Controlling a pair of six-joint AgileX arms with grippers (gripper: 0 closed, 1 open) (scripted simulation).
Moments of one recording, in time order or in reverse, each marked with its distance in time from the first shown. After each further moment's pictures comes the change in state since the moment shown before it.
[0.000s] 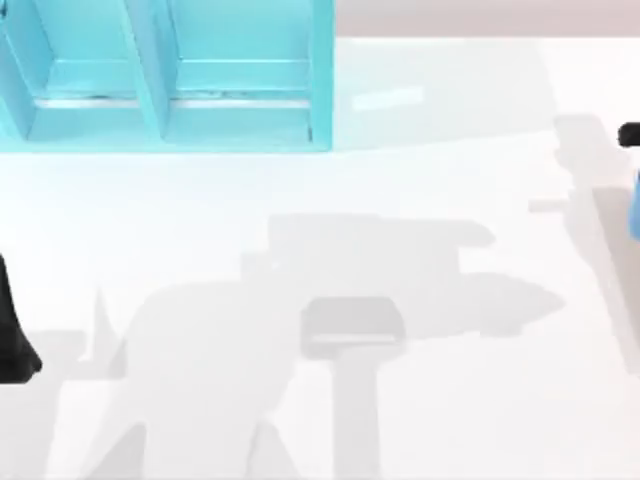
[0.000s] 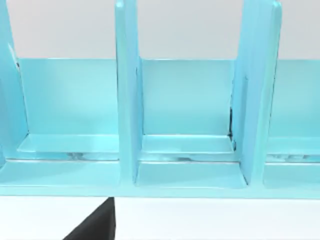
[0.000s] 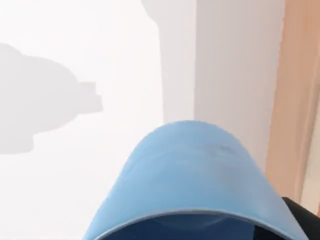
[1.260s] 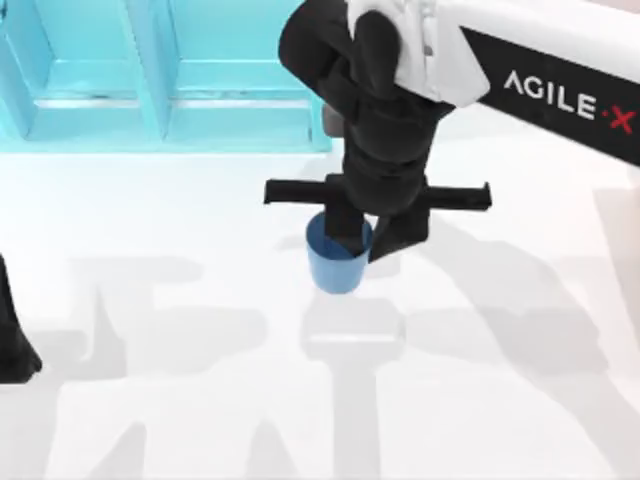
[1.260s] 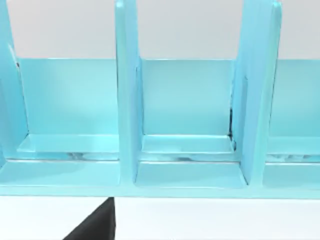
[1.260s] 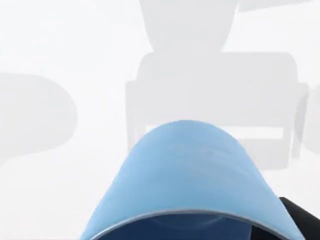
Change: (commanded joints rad) left arm 0.000 0.000 0.000 0.000 0.000 0.000; right arm 0.670 0.270 0.280 0.060 -0.011 0.672
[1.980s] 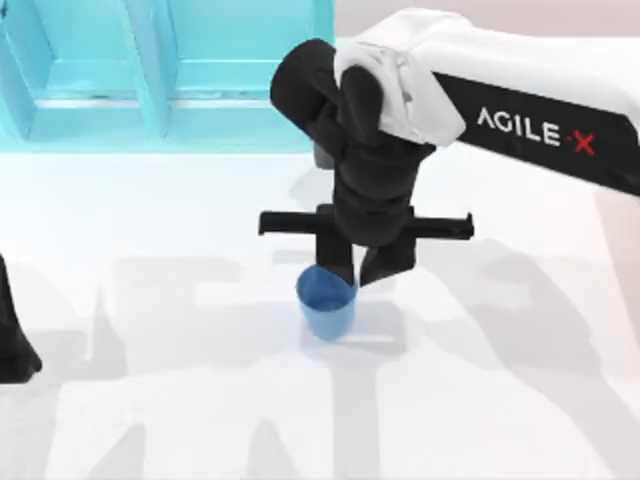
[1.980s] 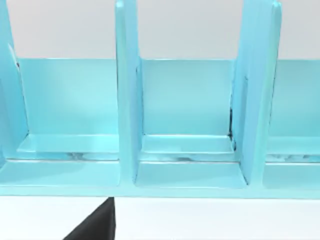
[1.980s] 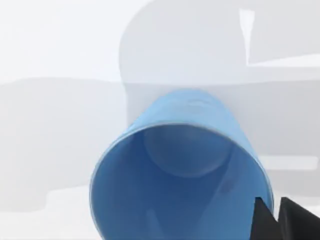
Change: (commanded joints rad) left arm 0.000 0.000 0.000 0.000 0.000 0.000; right arm 0.014 0.031 -0.093 0.125 0.002 0.012
